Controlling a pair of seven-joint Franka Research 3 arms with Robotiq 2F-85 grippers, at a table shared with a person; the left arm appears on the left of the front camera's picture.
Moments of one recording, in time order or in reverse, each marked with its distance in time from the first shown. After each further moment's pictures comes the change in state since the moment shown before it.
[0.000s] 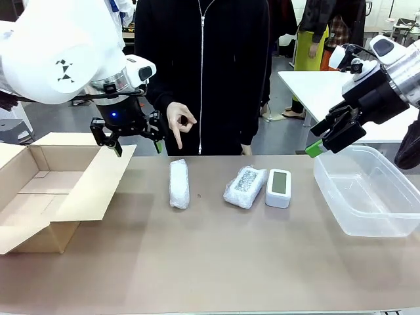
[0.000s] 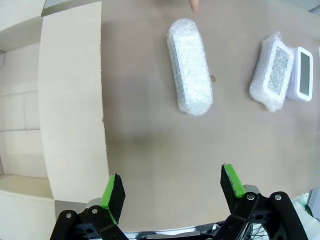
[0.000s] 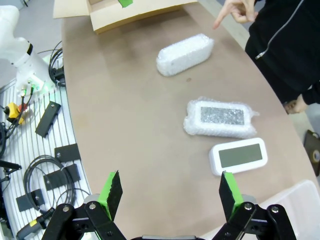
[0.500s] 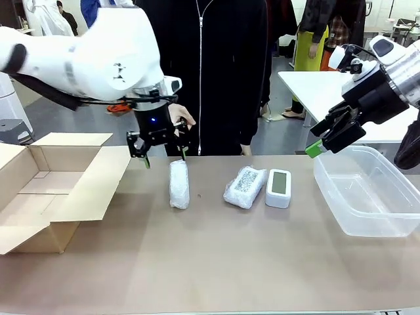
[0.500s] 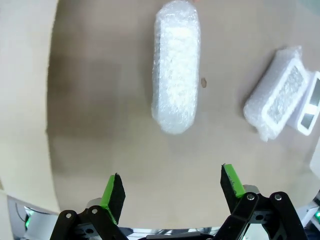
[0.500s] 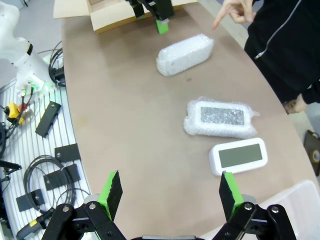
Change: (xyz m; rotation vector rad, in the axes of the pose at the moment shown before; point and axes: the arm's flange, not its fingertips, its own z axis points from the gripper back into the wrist) left arm 0.058 -0.046 -0.085 0.015 0.226 0.226; right arm 0.000 0.000 0.000 0.000 0.000 0.000
